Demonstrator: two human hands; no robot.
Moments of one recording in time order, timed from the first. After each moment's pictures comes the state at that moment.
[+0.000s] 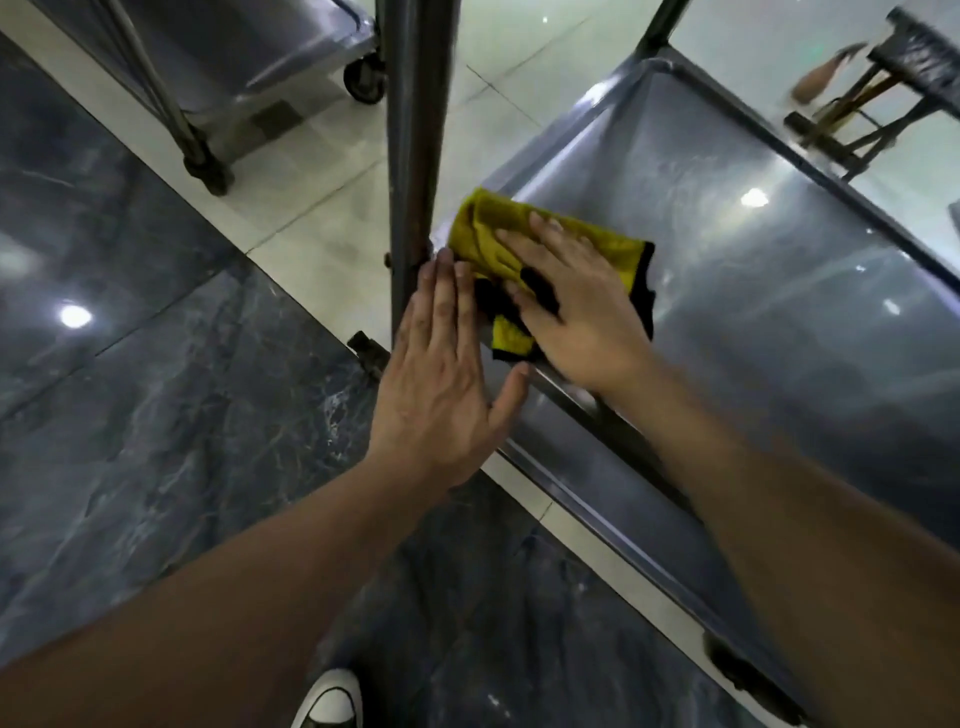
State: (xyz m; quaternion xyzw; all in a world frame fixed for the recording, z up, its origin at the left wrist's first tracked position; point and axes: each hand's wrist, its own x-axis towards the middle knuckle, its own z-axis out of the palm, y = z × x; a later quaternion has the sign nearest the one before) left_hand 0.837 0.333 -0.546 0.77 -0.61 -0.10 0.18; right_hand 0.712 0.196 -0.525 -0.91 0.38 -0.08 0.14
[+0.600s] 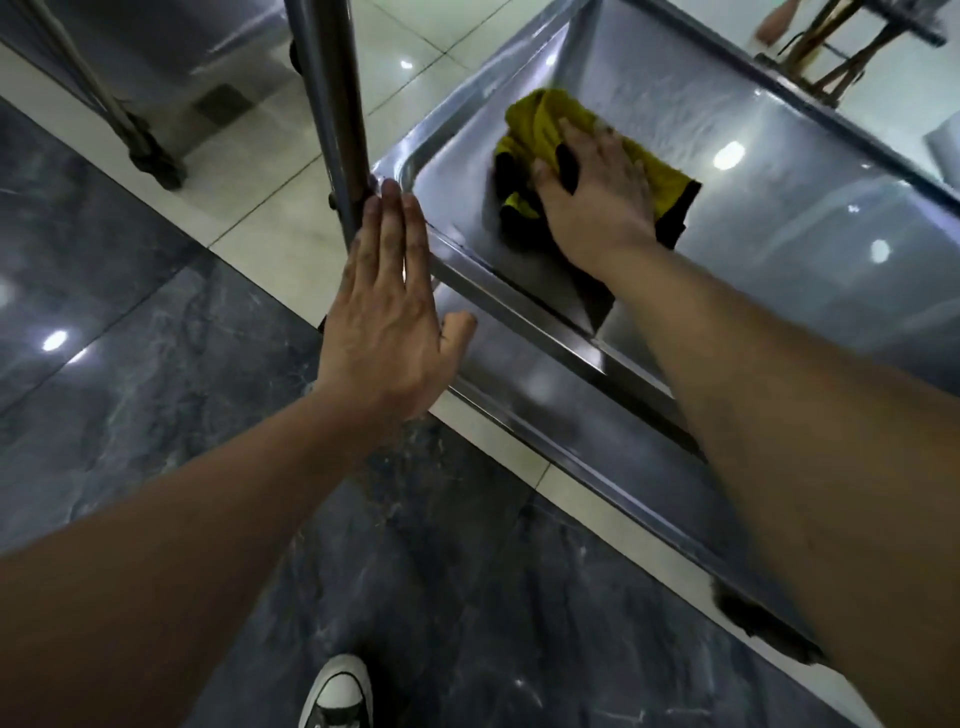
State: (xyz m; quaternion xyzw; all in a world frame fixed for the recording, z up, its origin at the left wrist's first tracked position) left_hand 0.836 0.331 -0.543 0.76 -0.63 -0.09 0.15; right_hand 0.687 0.158 -0.523 -0.79 0.60 -0.08 0.13
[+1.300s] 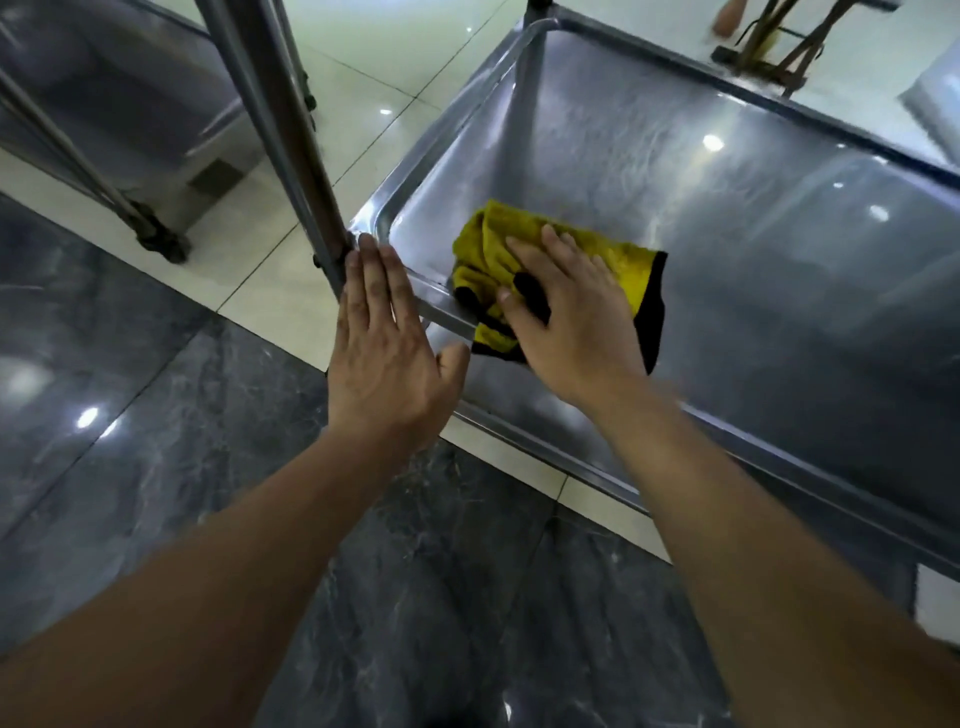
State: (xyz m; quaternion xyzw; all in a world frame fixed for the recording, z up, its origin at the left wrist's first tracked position) left_hand 0.828 0.330 -0.539 0.77 -0.62 -0.09 0.14; right_hand 0.661 0.247 -0.541 -0.81 0.56 -0.14 0.12
